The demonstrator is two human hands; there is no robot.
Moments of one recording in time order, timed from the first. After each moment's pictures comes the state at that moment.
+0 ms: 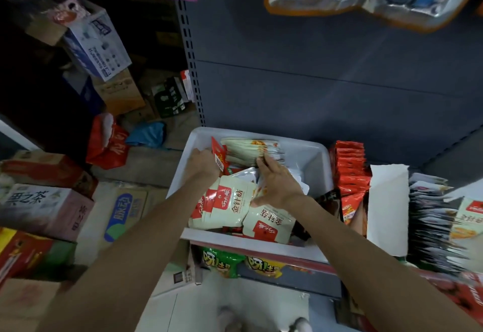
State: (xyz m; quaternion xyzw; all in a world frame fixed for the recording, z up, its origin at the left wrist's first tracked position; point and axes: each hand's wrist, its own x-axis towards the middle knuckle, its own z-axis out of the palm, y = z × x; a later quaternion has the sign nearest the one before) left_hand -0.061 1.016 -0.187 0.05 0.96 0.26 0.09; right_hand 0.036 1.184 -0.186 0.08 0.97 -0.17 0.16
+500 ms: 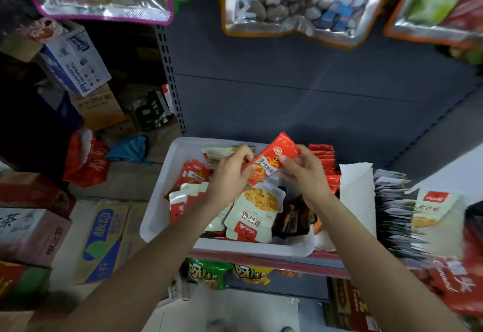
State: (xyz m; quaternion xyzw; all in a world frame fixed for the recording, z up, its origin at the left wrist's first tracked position) left_hand 0.009 1.074 -0.123 0.32 0.85 0.42 0.05; right_hand 0.086 1.226 -0.117 0.23 0.68 -0.68 -0.15
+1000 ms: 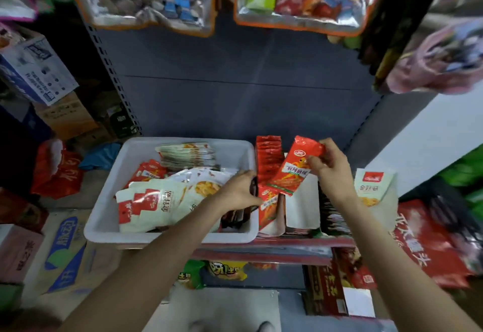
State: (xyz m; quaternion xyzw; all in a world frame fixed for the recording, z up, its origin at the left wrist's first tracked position) left_hand 0.085 1.179 -0.136 0.36 0.84 0.29 0.30; right_hand 0.199 1.341 -0.093 0.24 0.79 -0.51 -0.24
